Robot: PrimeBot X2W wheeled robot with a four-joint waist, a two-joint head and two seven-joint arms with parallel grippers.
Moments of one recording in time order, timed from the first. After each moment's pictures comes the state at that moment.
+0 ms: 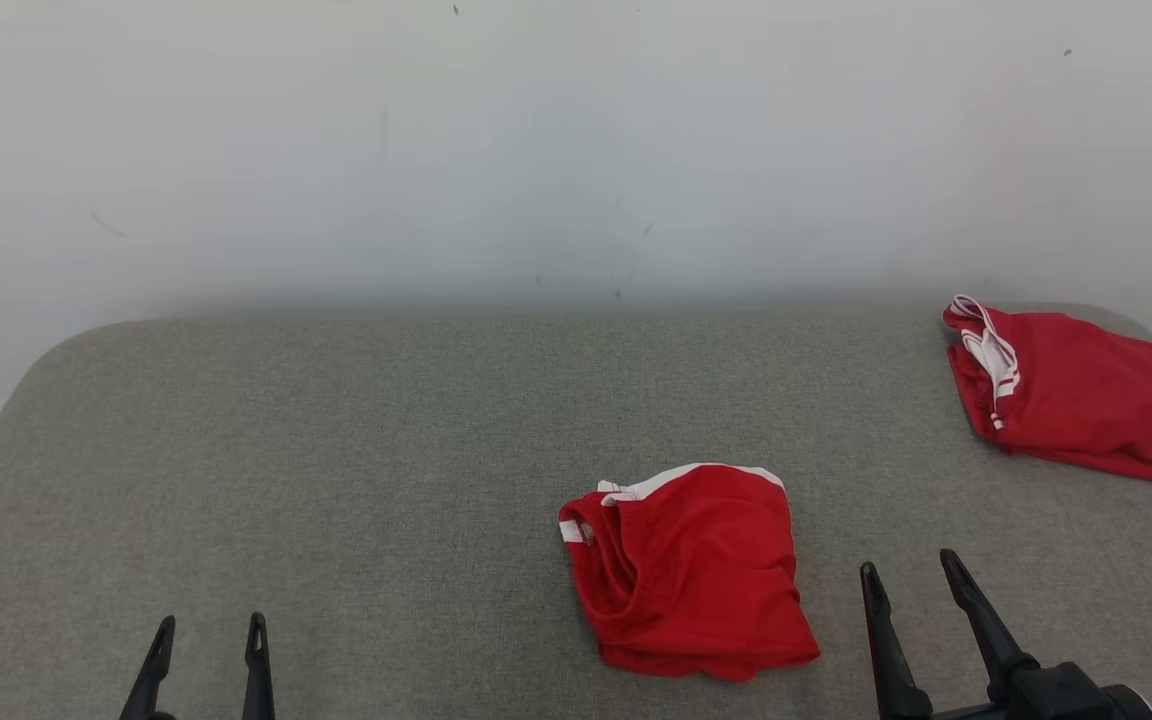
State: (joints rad) left arm 0.12 0.23 -0.10 0.02 -0.17 0.10 -0.16; right arm 0.11 -0.06 -0.01 0.06 0.01 0.13 -0.24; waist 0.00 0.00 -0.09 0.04
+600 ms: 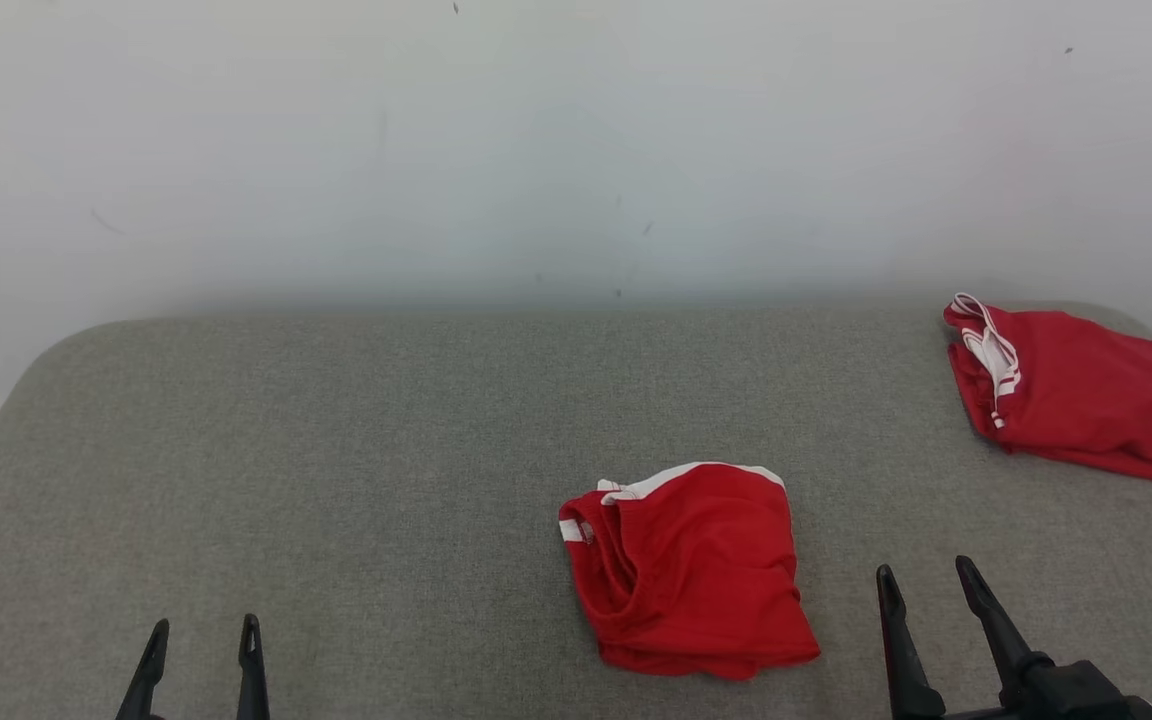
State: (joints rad) left arm 0.12 0.23 -0.09 0.02 -0.20 0.11 -0.17; right arm 0.11 -0.05 -0.04 0.06 0.04 0.13 -0.21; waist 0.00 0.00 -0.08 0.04
